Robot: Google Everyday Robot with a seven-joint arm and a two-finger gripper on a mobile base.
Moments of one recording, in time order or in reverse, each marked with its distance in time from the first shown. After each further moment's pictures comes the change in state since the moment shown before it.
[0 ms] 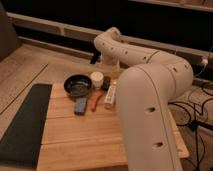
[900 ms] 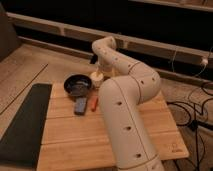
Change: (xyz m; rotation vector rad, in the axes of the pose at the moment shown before) arm 0.016 0.029 0.087 -0.014 0.220 -0.034
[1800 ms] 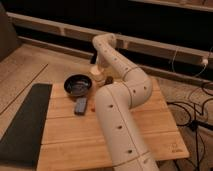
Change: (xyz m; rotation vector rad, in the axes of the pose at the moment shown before) arm -0.052 0.031 -0.058 -0.132 -0.125 -0.045
